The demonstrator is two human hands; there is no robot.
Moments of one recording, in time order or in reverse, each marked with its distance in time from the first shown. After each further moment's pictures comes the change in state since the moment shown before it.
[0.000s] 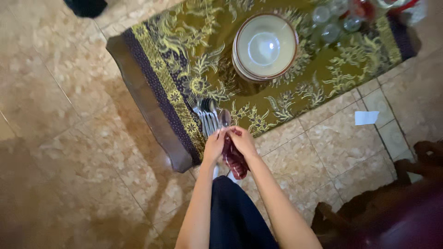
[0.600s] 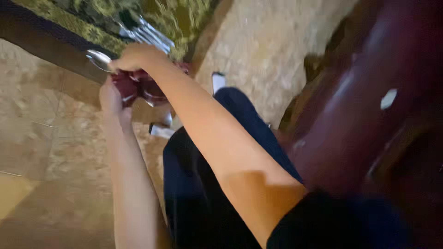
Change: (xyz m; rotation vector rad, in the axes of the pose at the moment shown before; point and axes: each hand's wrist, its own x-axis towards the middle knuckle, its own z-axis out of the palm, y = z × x) left_hand -0.074 0.080 -0.213 -0.365 -0.168 -0.247; right_hand -0.065 -0.194 0.123 -0.472 -0.177 0.224
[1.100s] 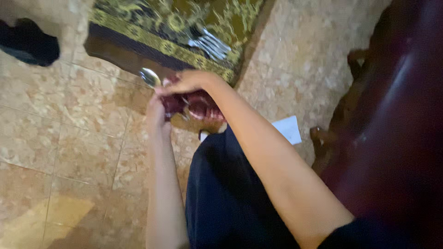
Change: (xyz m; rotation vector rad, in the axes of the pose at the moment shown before) left_hand -0.032 0.068 -0.160 0.007 -0.157 0.048; right_hand -0.051 -0.108 0.103 0.127 -0.083 -0.214
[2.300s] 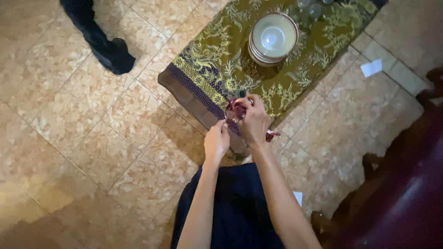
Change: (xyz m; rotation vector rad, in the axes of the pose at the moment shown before) left_hand -0.066 0.085 0.139 1.078 0.325 0.390; right_hand -0.099 -0.097 -0.048 -0.340 1.163 -0.293
